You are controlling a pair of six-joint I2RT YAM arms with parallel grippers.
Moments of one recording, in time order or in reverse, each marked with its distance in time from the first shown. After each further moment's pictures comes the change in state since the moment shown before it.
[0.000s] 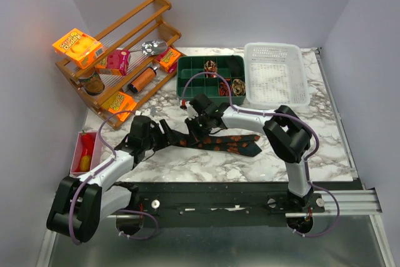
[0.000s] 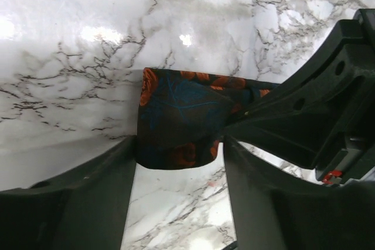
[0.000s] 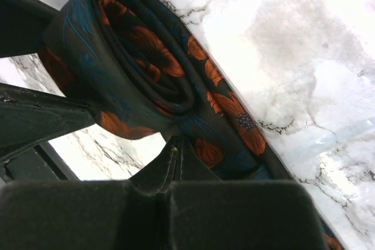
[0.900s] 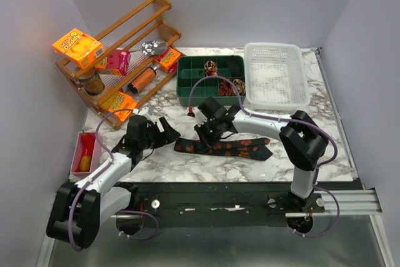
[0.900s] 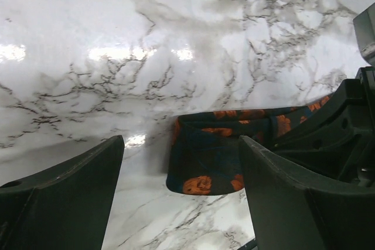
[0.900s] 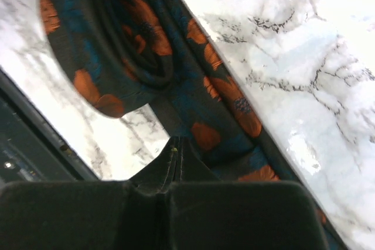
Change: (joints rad) left arm 0.034 -0.043 -0.005 0.011 0.006 0.057; right arm -0.001 -0.145 -0.152 -0.094 0.032 -0.129
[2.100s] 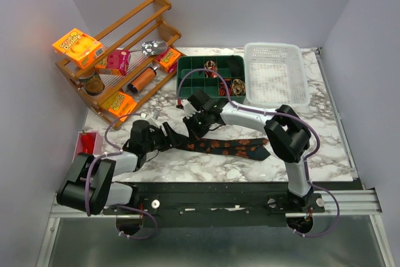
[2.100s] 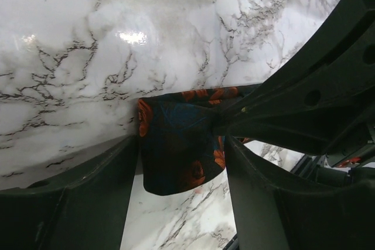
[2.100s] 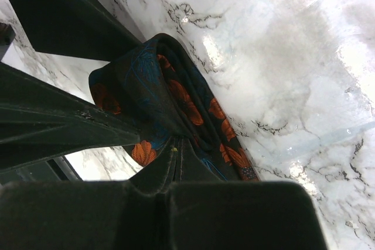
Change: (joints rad) left arm 0.000 0.245 -0.119 0.439 0.205 -0.093; right arm 0.000 0.153 0.239 -0.019 -0.042 -0.021
